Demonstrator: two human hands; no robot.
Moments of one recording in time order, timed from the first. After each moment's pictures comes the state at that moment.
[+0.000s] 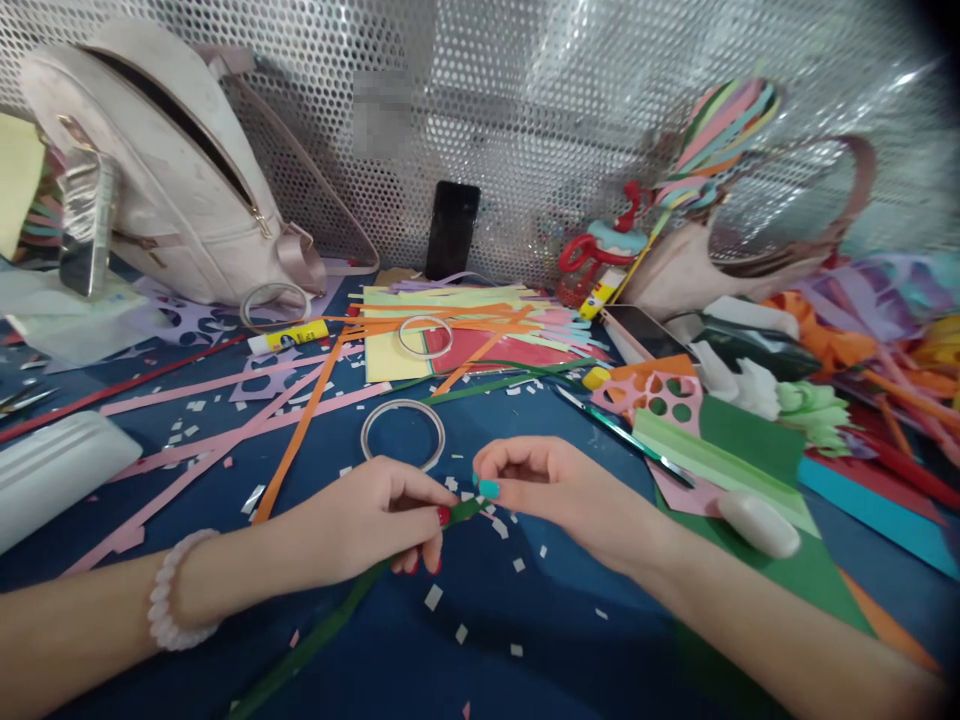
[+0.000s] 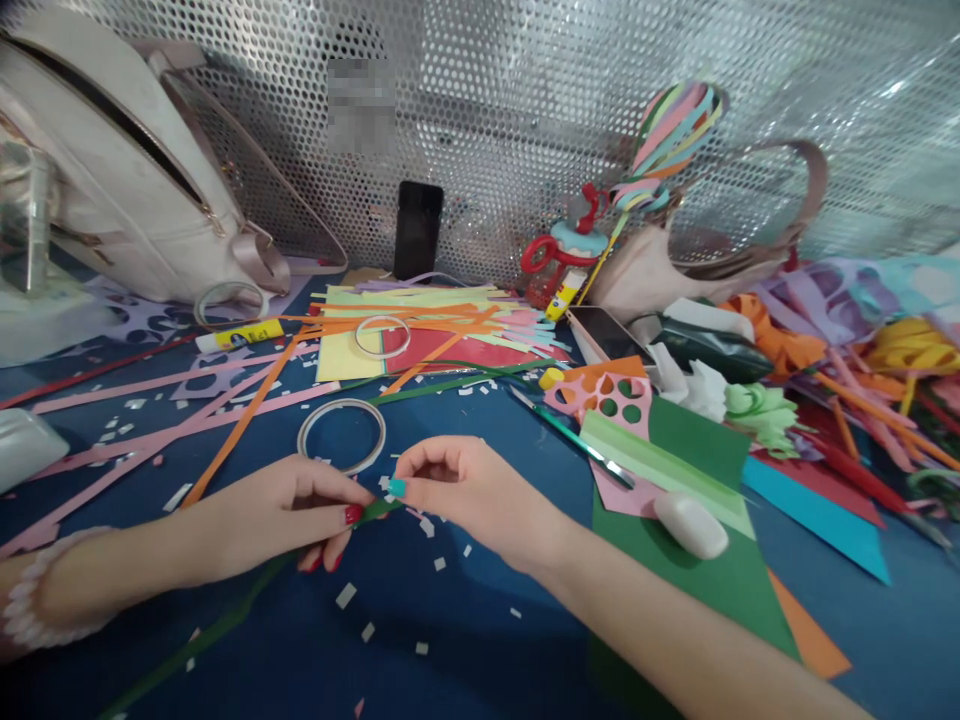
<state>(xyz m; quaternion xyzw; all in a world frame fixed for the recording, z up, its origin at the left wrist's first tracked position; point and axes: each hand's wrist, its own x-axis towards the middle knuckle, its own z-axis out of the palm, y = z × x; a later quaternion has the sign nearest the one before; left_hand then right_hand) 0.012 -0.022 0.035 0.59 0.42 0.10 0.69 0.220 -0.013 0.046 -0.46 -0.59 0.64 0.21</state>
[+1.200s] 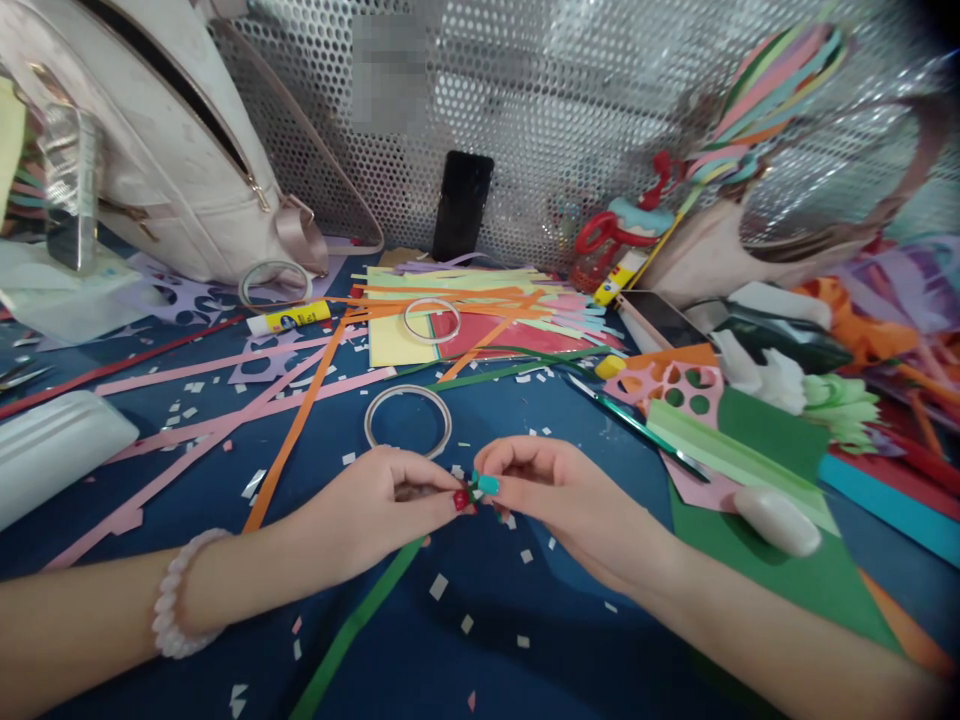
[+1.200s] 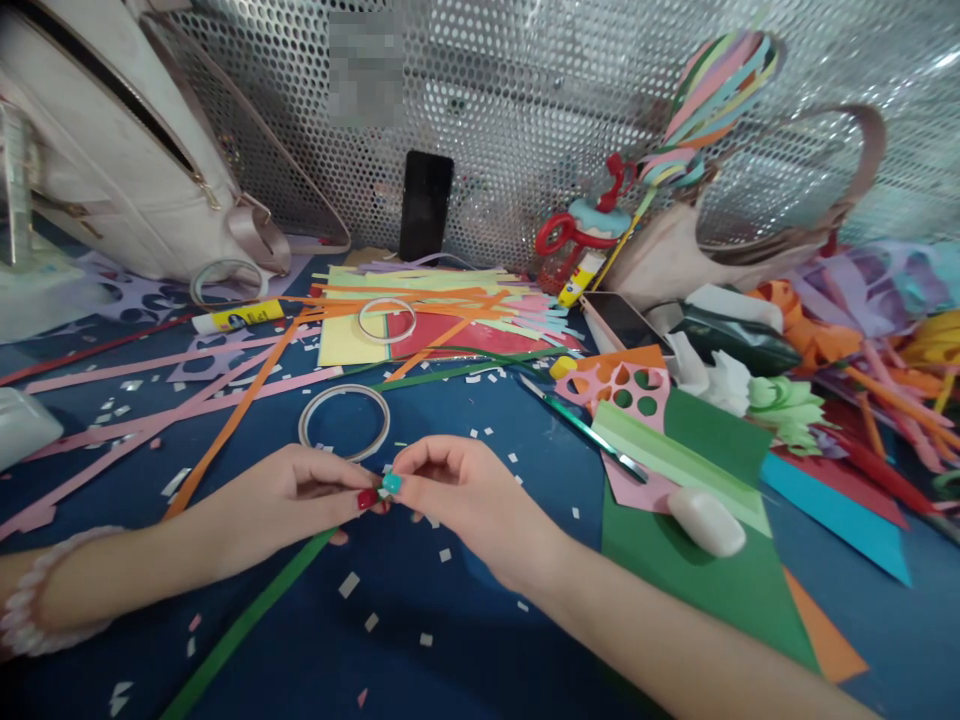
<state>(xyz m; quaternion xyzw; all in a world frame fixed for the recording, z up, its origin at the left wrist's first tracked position) 0.016 -0.026 0.025 0.56 0.47 0.16 0.66 0.208 -0.024 0.030 -0.46 -0.48 0.69 0.28</state>
